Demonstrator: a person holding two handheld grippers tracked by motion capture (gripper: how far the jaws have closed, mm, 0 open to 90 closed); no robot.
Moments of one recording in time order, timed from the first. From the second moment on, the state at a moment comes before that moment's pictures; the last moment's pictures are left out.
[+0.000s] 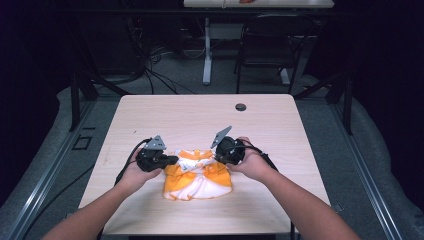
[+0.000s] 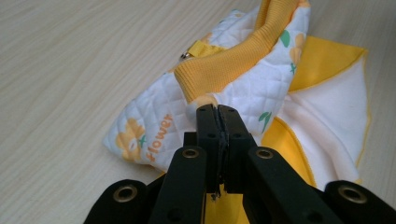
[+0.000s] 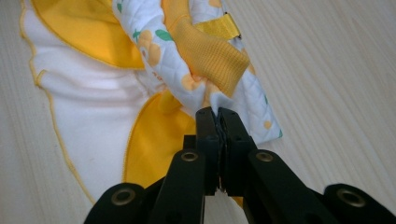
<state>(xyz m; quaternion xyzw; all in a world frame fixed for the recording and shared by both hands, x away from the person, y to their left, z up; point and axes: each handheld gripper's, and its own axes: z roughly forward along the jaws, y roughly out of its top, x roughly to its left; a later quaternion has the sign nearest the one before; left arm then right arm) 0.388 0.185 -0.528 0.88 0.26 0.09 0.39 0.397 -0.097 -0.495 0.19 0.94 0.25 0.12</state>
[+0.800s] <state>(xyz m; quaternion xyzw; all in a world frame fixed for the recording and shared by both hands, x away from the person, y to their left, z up) 0.349 0.196 -0.509 0.87 0.25 0.08 0.42 0.356 -0.107 -0.486 0.18 0.94 0.27 0.11</state>
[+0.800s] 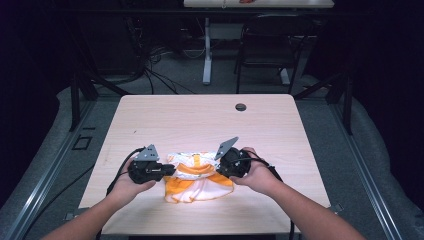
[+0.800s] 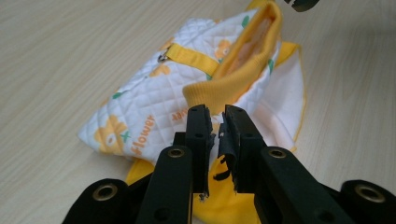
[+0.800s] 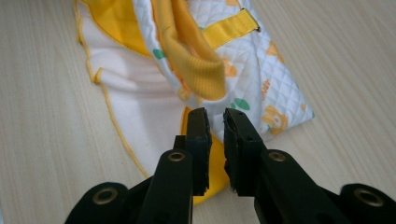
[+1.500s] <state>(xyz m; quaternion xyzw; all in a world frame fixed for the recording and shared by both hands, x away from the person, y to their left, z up) 0.378 0.184 -0.530 0.87 0.28 0.08 0.39 0.386 -0.089 -0.503 0.20 0.93 0.29 0.11</state>
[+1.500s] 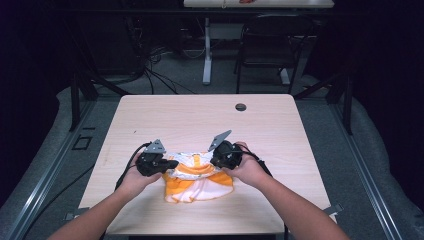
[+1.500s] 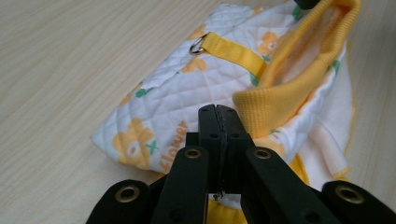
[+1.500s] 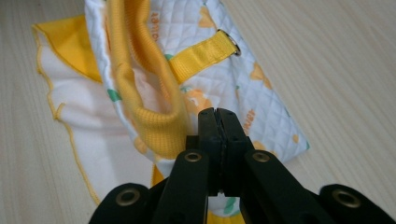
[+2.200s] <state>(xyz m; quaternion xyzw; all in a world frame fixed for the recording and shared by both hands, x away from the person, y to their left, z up) 0.340 0.174 -0.547 0.90 0.23 0.04 0.37 0.354 -0.085 -0.524 0.17 0.95 0.25 0.07</state>
